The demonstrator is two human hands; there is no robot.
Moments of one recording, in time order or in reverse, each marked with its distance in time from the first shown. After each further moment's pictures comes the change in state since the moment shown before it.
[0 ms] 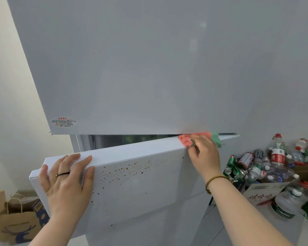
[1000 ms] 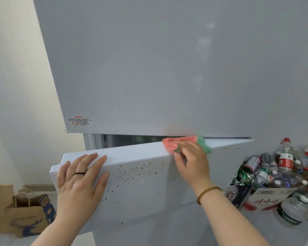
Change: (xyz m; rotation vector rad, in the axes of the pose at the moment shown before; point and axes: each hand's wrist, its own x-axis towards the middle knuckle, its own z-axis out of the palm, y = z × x) left_hand 0.005 -0.021 -0.011 0.017 -0.115 0.199; right_hand -0.010 -0.053 0.035 0.079 0.107 -0.241
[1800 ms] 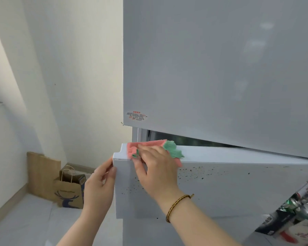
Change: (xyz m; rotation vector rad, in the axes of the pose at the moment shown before) left_hand -0.022 -0.046 -0.026 -0.712 0.162 -0.691; right_hand 0.015 -0.178 0.080 0.144 -0.108 -0.155
